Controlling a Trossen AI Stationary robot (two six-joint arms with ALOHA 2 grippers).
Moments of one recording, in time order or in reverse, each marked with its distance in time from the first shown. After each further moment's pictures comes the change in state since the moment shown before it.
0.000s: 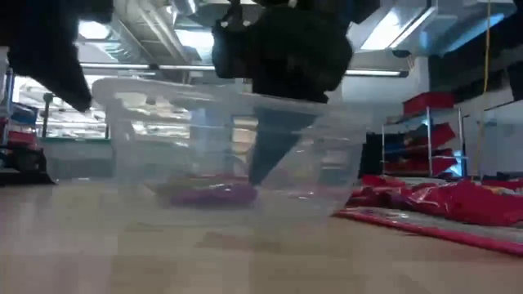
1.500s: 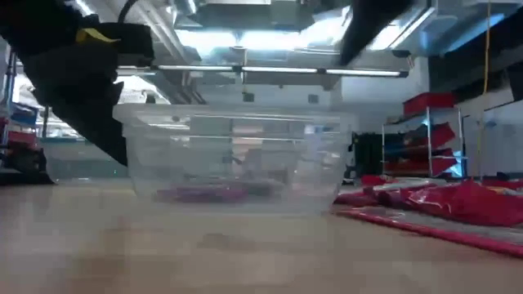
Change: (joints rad) left arm 0.059 0.176 0.000 0.198 0.019 0.122; right arm 0.286 -0.340 -0.049 -0.526 0.489 0.353
